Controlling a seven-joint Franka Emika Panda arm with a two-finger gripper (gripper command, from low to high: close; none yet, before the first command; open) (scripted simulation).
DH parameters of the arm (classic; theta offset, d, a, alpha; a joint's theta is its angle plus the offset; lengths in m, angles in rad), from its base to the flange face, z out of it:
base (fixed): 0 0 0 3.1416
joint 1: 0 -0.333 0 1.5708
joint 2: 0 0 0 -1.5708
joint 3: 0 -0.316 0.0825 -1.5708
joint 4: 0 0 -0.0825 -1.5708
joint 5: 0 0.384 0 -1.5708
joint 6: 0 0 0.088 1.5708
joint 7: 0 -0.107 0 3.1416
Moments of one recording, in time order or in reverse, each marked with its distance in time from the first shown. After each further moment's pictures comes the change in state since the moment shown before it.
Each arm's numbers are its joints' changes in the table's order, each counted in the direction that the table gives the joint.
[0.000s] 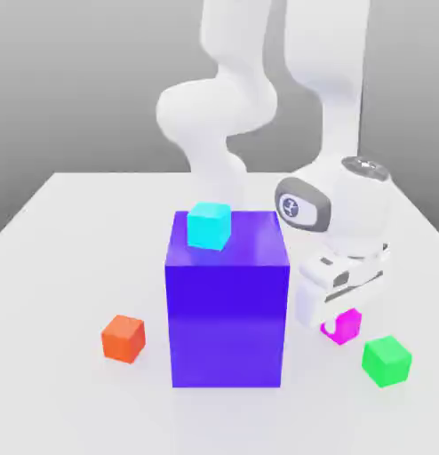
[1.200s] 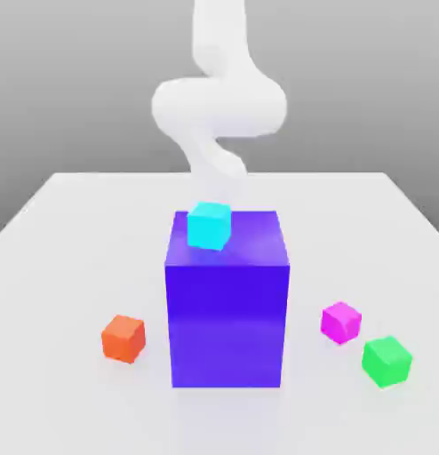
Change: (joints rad) arm 0.545 -0.934 0.039 0.528 0.216 0.735 0.229
